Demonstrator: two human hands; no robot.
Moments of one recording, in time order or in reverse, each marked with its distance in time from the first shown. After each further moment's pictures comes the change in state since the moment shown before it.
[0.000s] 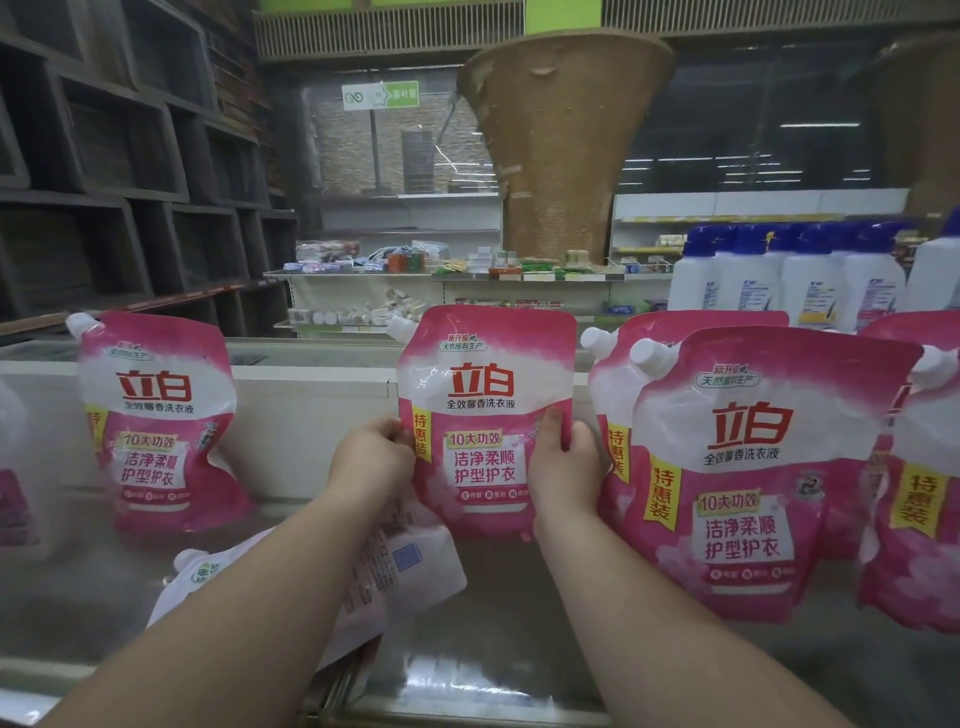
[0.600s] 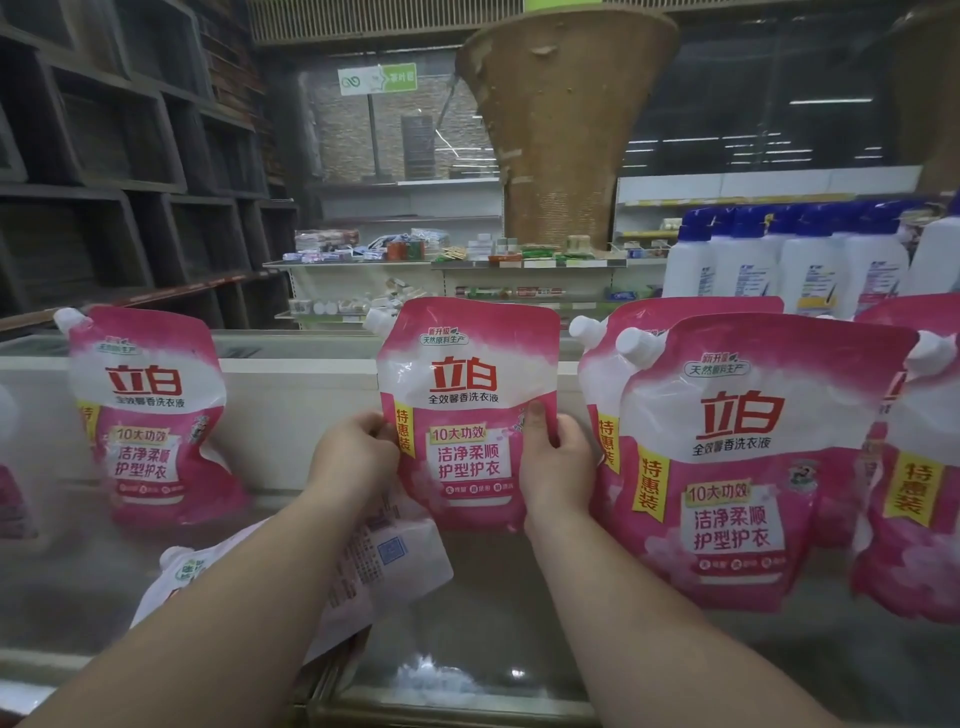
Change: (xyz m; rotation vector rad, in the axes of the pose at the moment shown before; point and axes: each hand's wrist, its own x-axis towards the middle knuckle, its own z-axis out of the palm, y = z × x) left_hand -0.005 -0.002 -0.003 0.029 0.033 -0.007; right_hand -0.009 0.000 -0.005 -0.031 -0.057 -0.015
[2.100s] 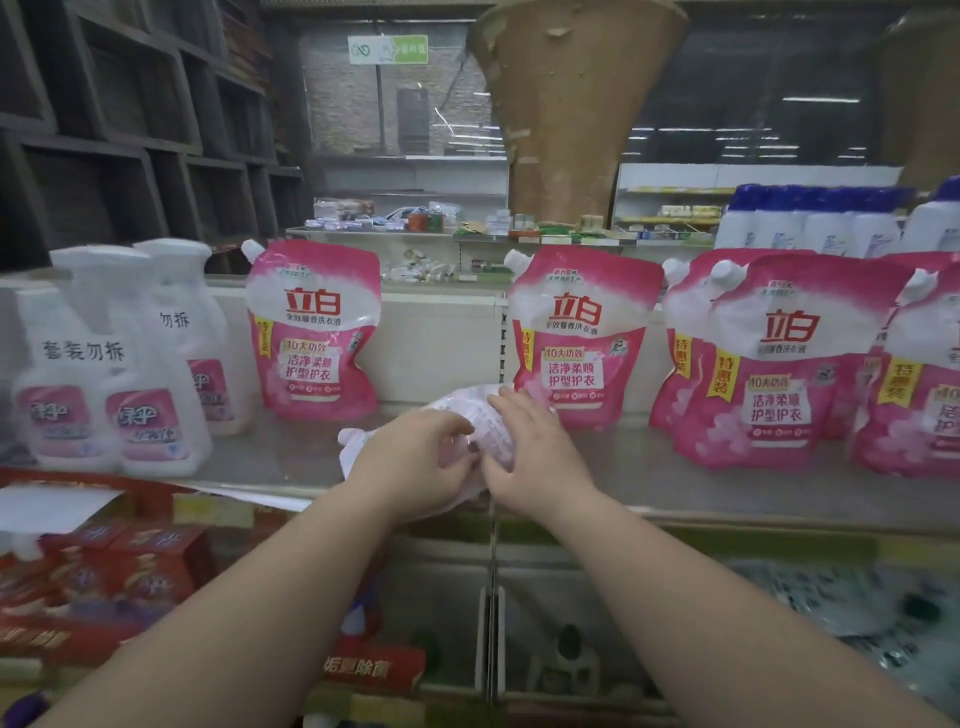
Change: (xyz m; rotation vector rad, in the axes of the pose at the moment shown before) left_hand -0.111 -0.111 -0.133 0.456 -0.153 0.609; right_hand -0.195 0.009 0.049 -0.950 -0.455 -0.609
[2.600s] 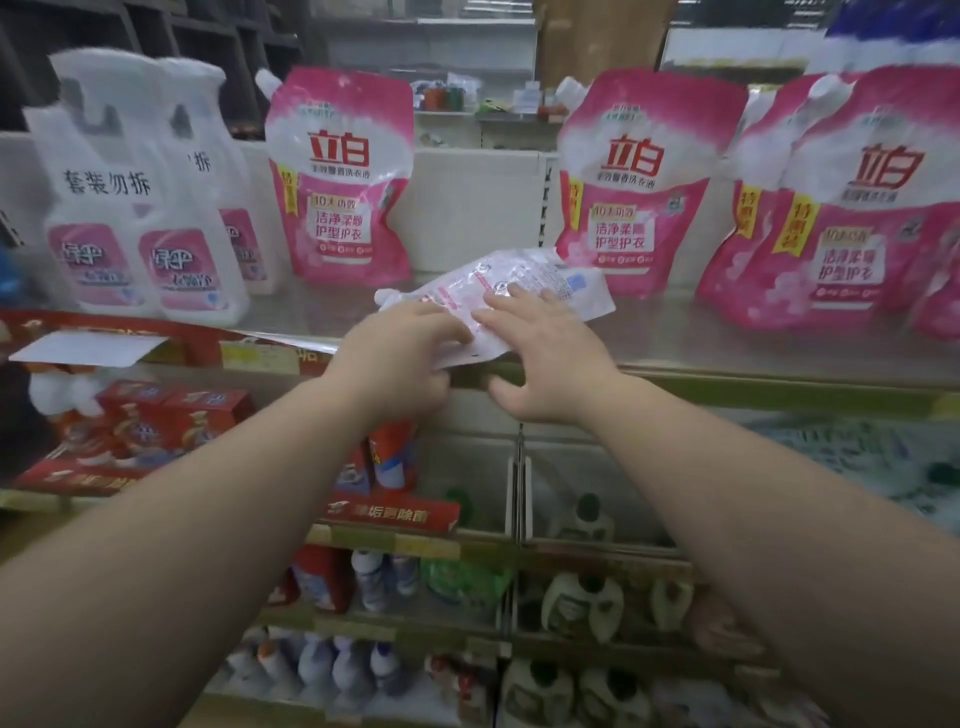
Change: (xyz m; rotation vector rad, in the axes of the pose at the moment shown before) left_hand -0.066 -0.035 -0.020 0.104 -0.036 0.131; right_hand -0.032 -0.021 0.029 -0.311 -0.161 -0.277
